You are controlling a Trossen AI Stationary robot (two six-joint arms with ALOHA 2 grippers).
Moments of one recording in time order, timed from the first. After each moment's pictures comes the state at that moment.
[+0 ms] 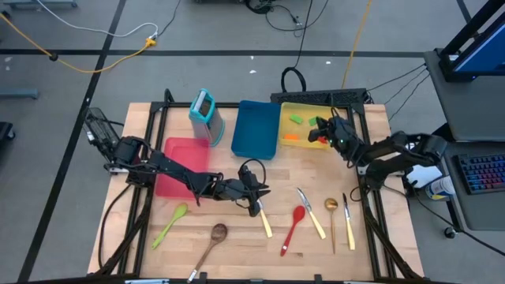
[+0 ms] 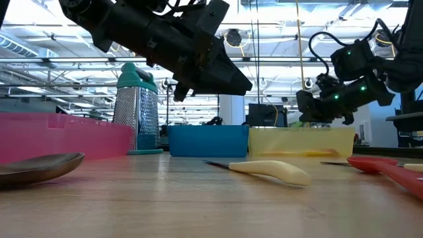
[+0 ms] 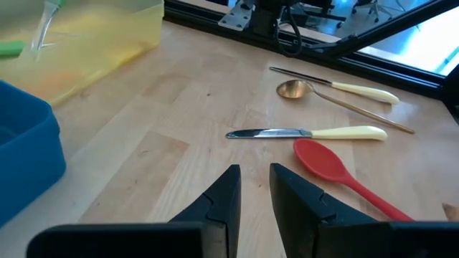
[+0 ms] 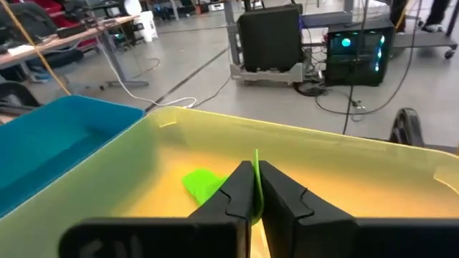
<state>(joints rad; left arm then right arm) -0.24 1.85 0.95 0.49 -0.37 -0.37 -0.63 1.38 0.11 1.04 0.44 0.30</state>
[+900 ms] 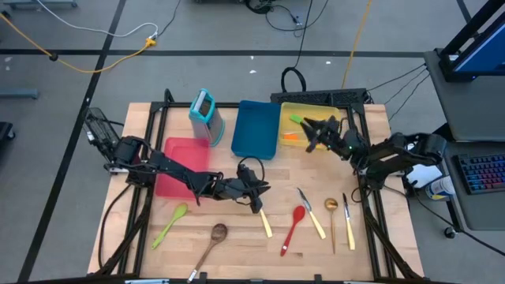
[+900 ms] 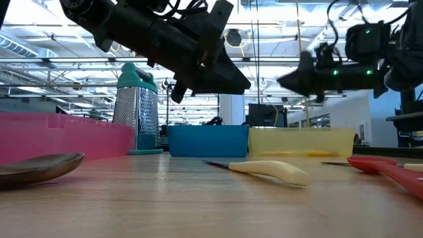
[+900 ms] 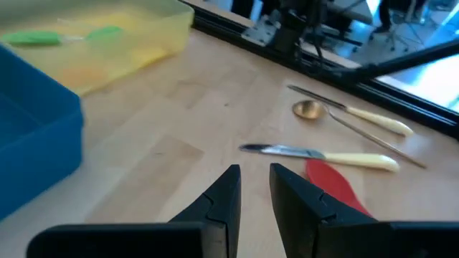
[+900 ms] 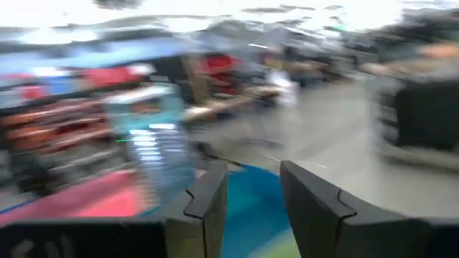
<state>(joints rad) -0.23 1.85 0.95 0.50 -0.43 -0.48 -0.50 1.38 0.11 1.43 0.13 0.22</state>
